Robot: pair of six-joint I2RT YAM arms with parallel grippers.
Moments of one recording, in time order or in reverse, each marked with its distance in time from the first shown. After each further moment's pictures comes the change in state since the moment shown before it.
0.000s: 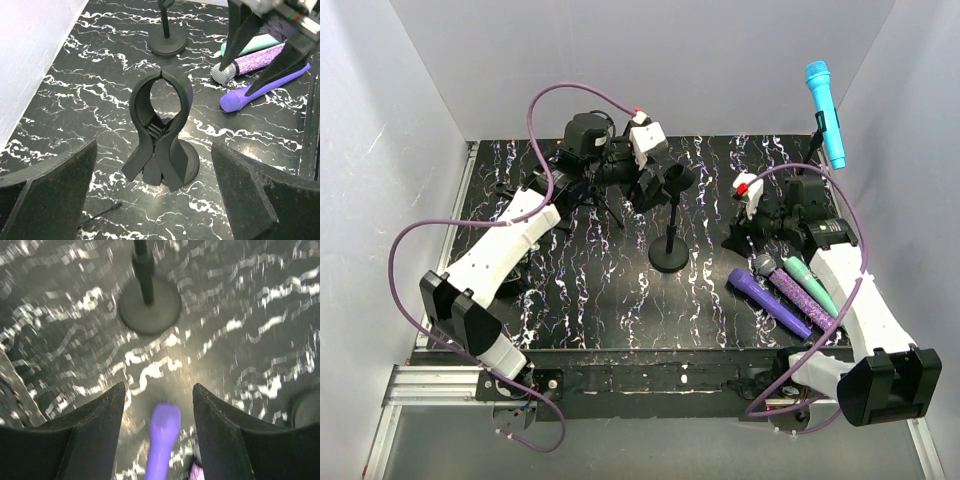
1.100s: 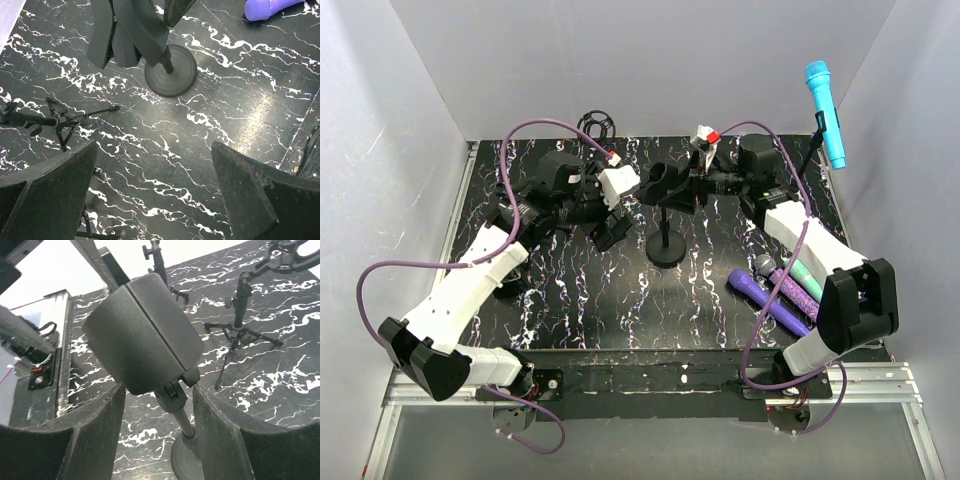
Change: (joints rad) left arm 0.003 -0.279 -0.219 -0.320 -0.264 0.102; right arm 0.199 0.408 0.196 0.828 -0.453 0.602
